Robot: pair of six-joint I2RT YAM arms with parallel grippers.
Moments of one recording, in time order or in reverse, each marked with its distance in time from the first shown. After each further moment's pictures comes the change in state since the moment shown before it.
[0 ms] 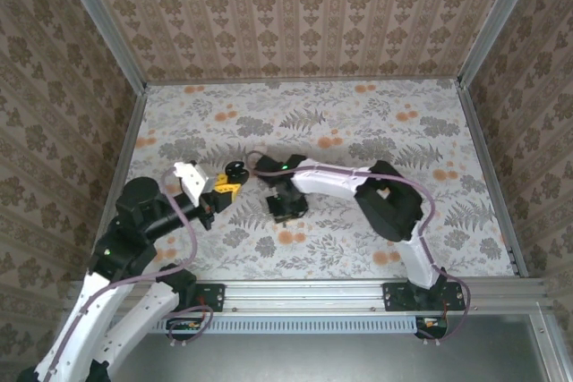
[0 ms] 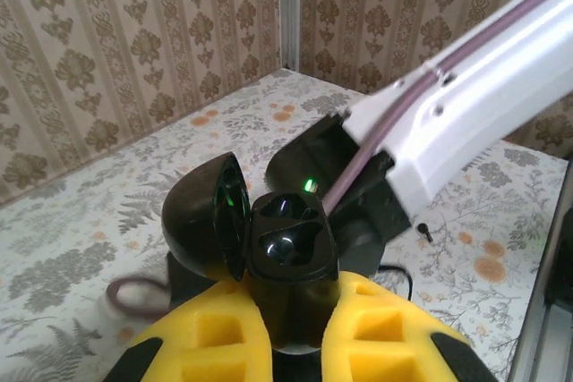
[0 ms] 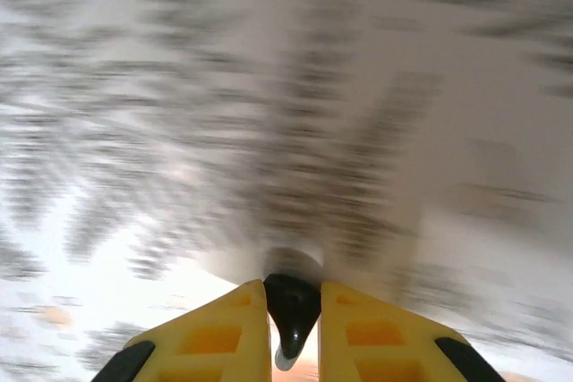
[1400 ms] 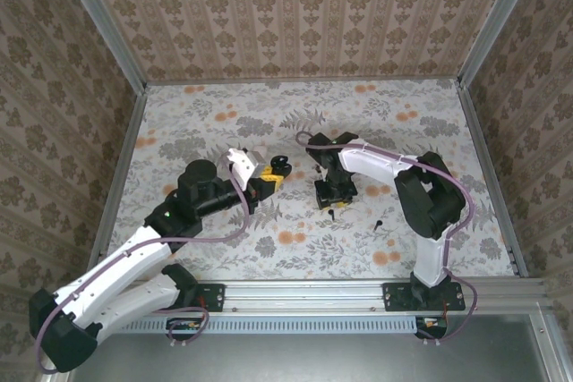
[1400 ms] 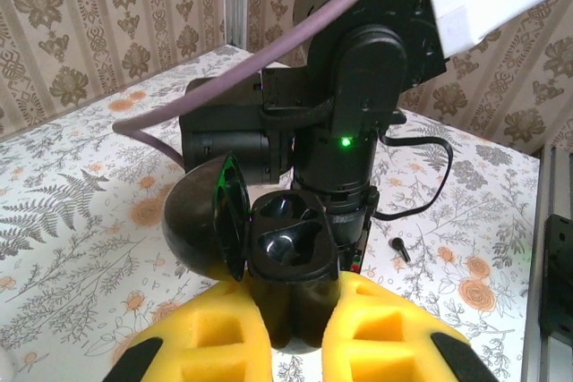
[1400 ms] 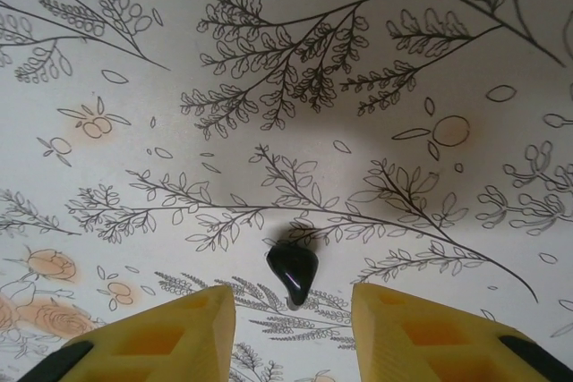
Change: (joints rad) left arm -0.224 0.315 -0.129 0.451 -0.115 -0.078; right arm -0.246 -0.154 -0.146 -0.158 0.037 -0.194
